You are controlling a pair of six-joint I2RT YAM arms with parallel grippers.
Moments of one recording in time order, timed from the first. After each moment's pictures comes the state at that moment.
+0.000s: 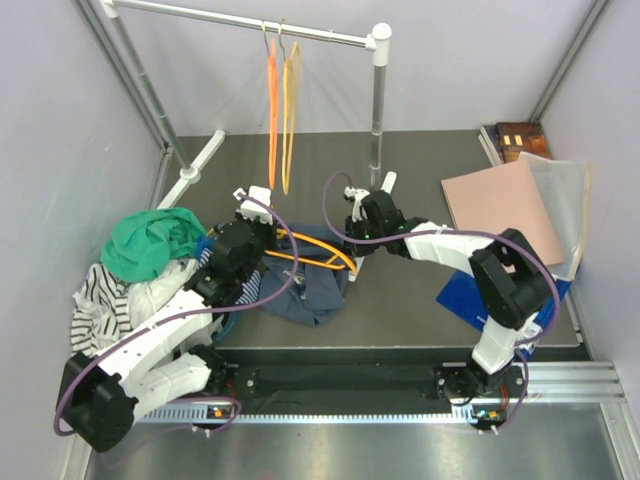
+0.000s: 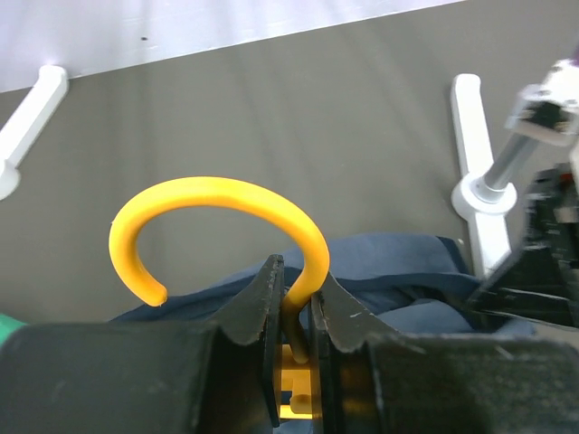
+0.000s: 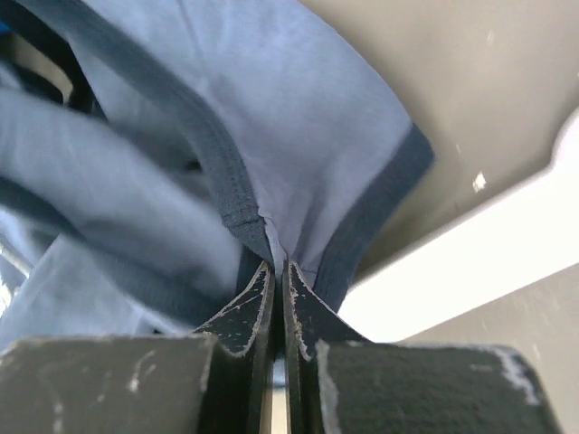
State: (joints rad) left arm -0.58 0.97 0.63 0.19 -0.30 -0.05; right arm 0.65 1.76 1.05 -0.05 -0.25 0.33
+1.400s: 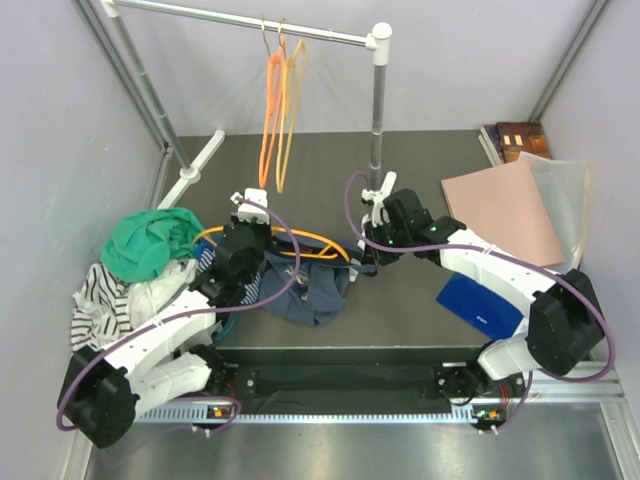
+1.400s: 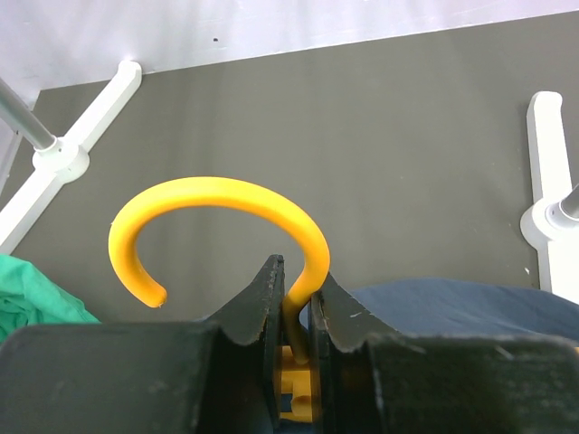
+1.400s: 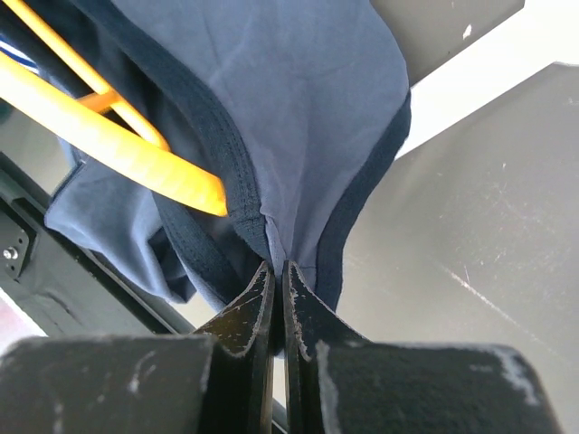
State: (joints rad) left arm -0.59 1.00 0.58 0.29 -0.47 -0.01; right arm 0.64 1.42 1.02 -0.46 -0.26 0.27
